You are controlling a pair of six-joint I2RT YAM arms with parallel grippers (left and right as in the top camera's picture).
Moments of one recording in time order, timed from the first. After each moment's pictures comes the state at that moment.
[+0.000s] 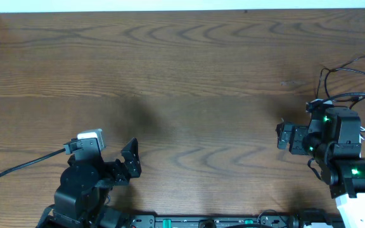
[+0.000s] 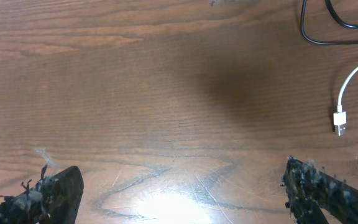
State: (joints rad) left arm -0.38 0.43 0.84 -0.97 -0.17 -0.44; right arm 0.02 0.86 0.76 -0.80 -0.09 0.15
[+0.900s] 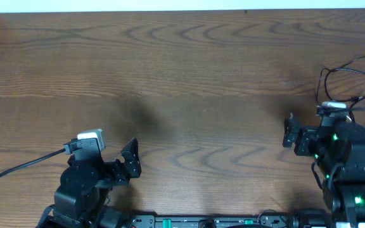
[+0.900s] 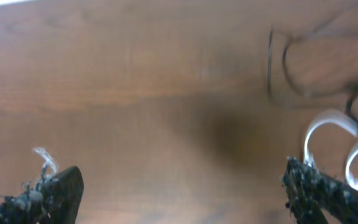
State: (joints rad) left arm -0.38 0.43 0.84 -0.97 -0.17 -0.44; right arm 0.02 0.64 0.67 -0.61 -0.03 0.14
